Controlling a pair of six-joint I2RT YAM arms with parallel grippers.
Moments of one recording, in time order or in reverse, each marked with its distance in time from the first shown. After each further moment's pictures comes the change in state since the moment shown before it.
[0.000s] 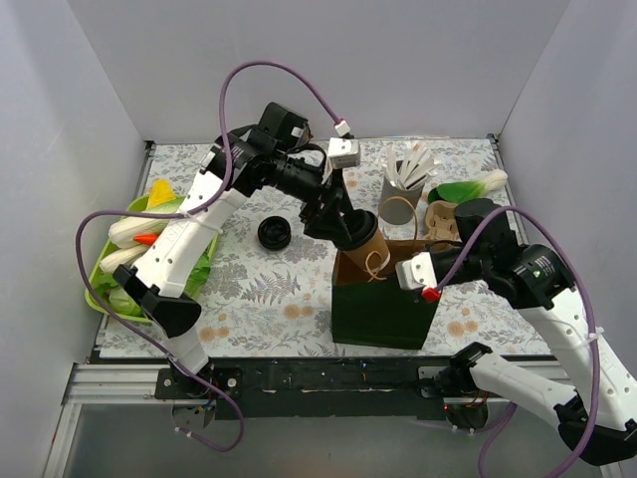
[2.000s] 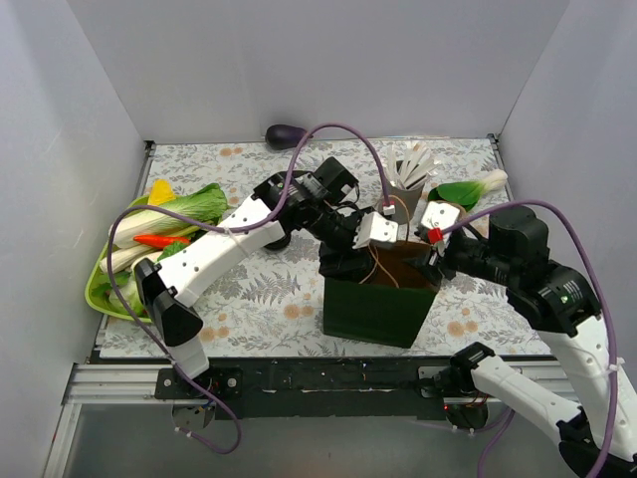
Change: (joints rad) left arm -0.236 0.015 -0.263 0.046 -0.411 0.288; right arm -0.031 -0.135 -0.014 0.163 0.461 0.609
